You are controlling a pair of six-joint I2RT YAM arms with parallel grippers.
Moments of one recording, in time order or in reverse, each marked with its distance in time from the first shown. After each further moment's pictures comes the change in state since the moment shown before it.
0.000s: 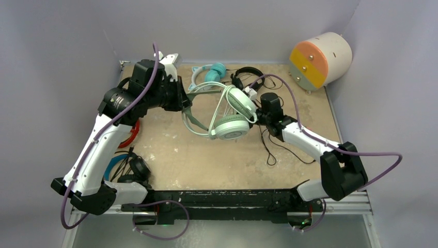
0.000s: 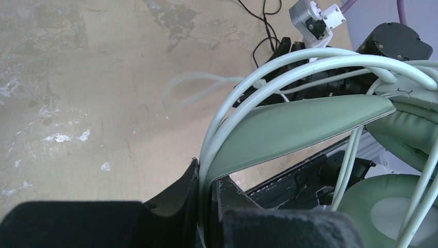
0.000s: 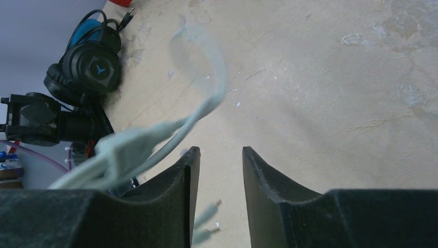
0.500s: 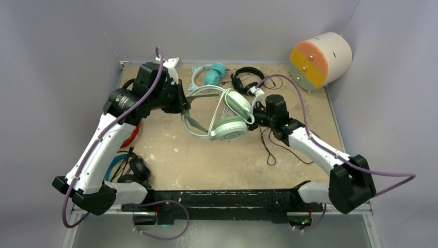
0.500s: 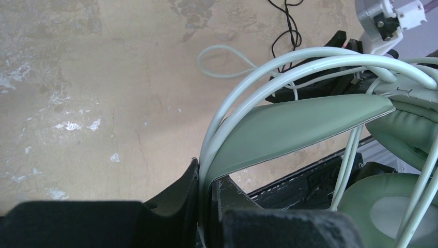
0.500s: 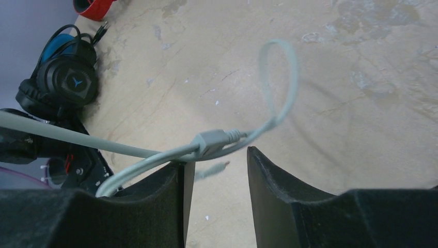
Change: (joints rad) left arm 0.006 -0.003 -0.066 0.004 -0.035 0.000; right arm 0.000 -0.109 -0.020 -0.080 0.125 -0.016
